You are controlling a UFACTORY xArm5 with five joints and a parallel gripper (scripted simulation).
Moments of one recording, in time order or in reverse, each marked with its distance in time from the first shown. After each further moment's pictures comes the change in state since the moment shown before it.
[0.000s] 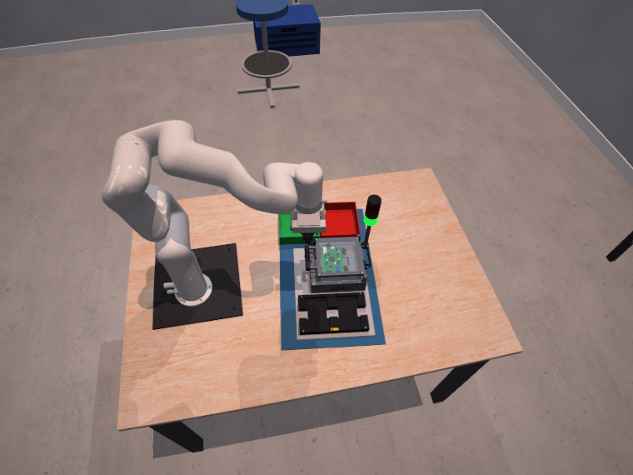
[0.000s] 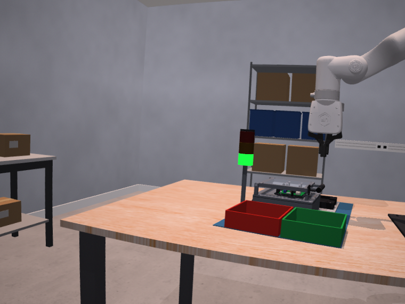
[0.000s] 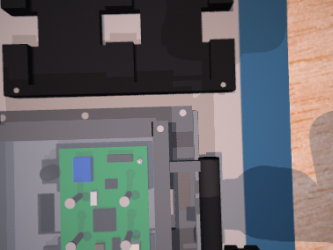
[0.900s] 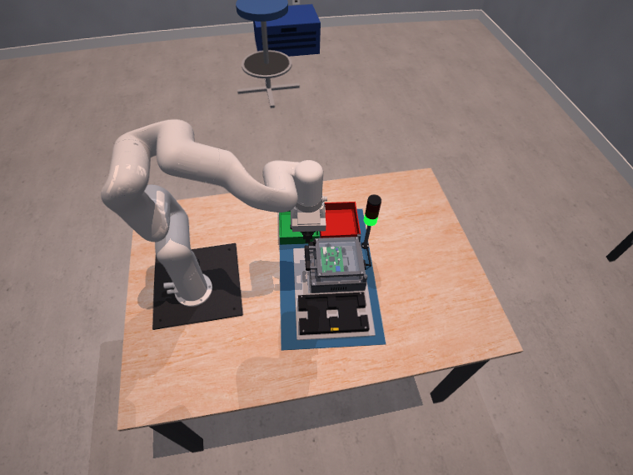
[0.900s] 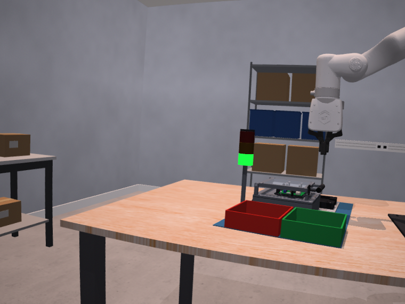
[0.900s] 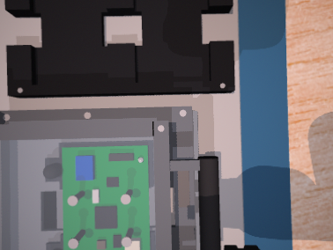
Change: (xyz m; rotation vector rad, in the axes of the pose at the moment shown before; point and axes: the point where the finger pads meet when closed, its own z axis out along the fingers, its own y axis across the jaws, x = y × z) arm 0.000 0.000 -0.007 0.000 0.000 -0.005
